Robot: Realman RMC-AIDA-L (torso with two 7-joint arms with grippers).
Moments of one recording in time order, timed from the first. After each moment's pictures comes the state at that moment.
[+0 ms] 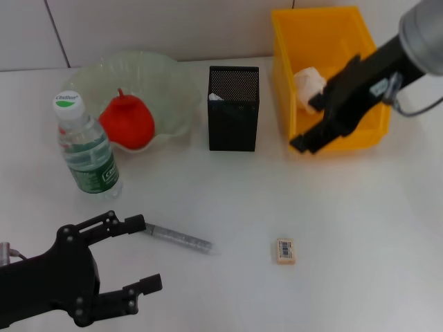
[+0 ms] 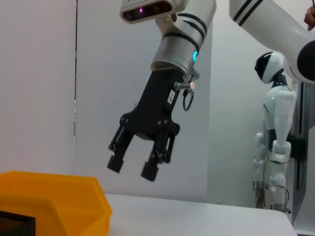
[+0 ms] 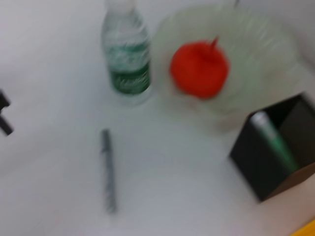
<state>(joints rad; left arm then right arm) -0.31 -2.04 0.91 0.50 1.68 1.84 -0.87 0.75 2.08 -1.15 -1.64 -2.54 -1.90 2.43</state>
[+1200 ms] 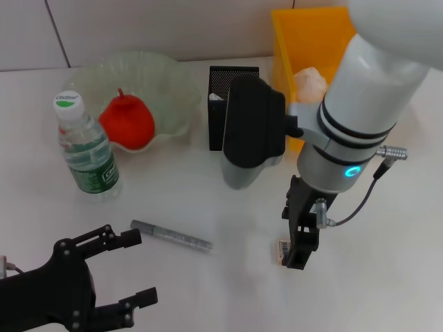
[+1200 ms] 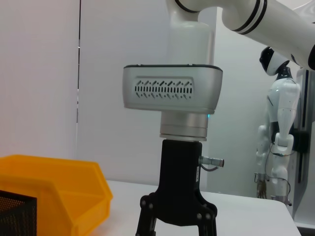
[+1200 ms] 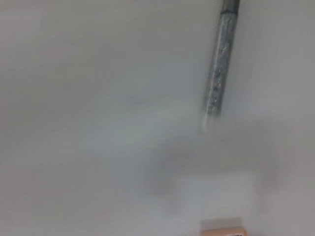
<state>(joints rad) -0.28 -2.04 0.93 0.50 1.69 1.83 -0.87 0.83 2.09 -1.74 -1.28 -2.58 -1.70 2.45</state>
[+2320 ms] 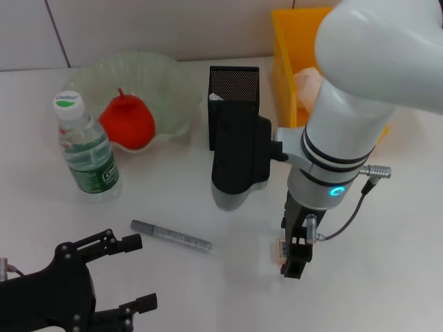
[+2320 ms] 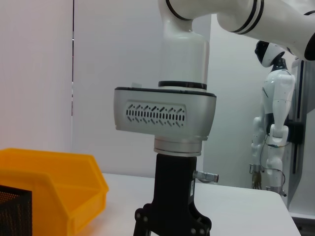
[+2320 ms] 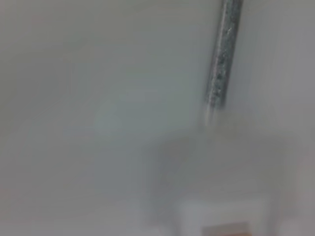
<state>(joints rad) -0.28 -2.03 0.93 0.52 1.71 1.82 -0.87 0.84 2.09 -1.86 -1.18 -2.58 -1.58 2.51</state>
